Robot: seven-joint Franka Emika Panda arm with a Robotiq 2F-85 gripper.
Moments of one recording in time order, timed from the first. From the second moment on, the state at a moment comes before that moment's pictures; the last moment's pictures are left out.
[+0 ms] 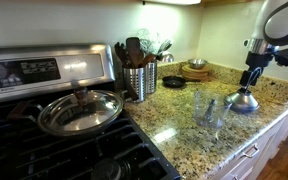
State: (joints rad) arm -0.12 0.02 -0.16 -2.51 -0.20 2.60 -0.25
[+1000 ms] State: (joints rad) arm -0.14 0.15 -0.17 -2.42 -0.15 2.62 -0.25
